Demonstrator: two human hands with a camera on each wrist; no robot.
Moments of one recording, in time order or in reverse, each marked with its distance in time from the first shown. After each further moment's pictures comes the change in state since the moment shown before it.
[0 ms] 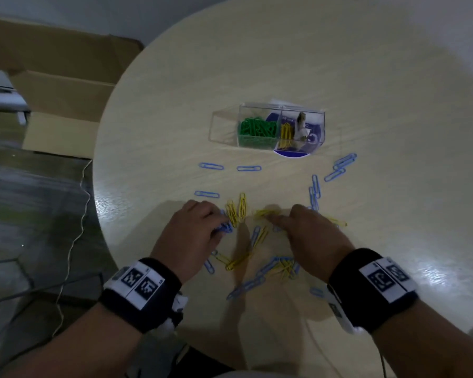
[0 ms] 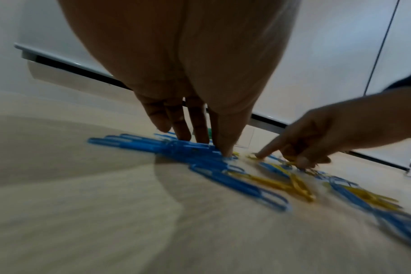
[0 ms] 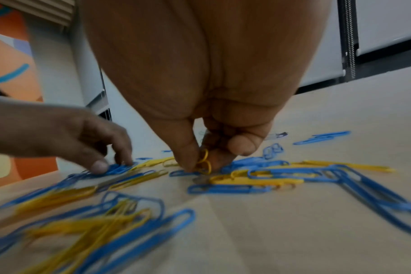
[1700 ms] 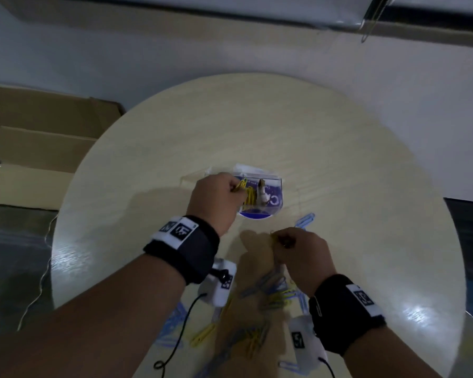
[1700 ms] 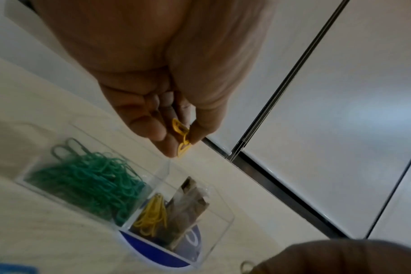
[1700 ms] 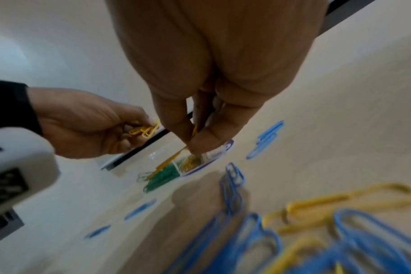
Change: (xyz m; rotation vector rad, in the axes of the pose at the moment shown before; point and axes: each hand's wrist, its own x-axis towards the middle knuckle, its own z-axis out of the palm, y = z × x) left_hand 0.185 0.076 -0.058 -0.419 0.220 -0.329; right_hand 0.029 0.047 -0.053 0.561 0.409 0.408
